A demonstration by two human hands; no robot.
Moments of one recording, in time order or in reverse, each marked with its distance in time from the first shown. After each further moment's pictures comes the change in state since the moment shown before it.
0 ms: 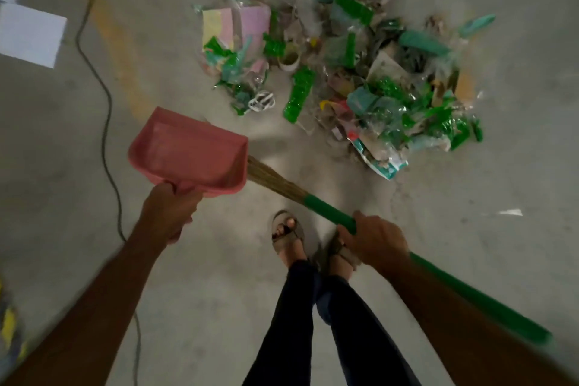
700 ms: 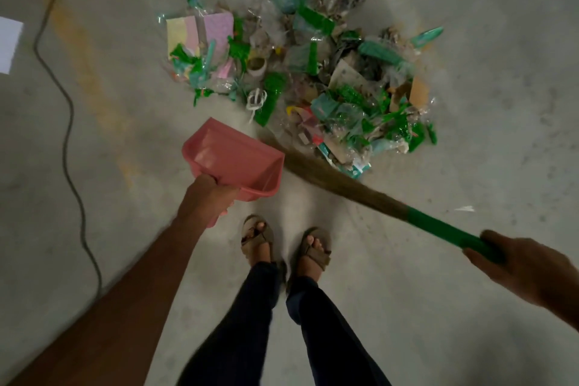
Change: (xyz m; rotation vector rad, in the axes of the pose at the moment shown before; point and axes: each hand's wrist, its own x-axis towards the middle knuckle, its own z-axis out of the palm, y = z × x) left_hand -0.023 0.058 0.113 0.050 -0.223 -0.020; right_hand -0.115 0.261 -0.111 -0.160 0.091 0.155
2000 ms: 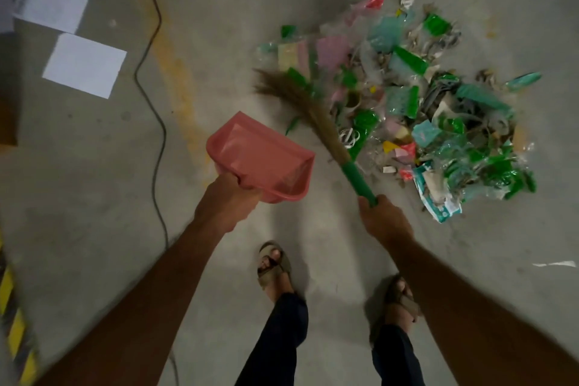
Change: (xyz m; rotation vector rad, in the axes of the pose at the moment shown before) left_hand 0.111 -0.028 -0.273 0.137 0.015 0.144; right_hand 0.144 -0.522 -0.024 0.474 -0.052 0.179
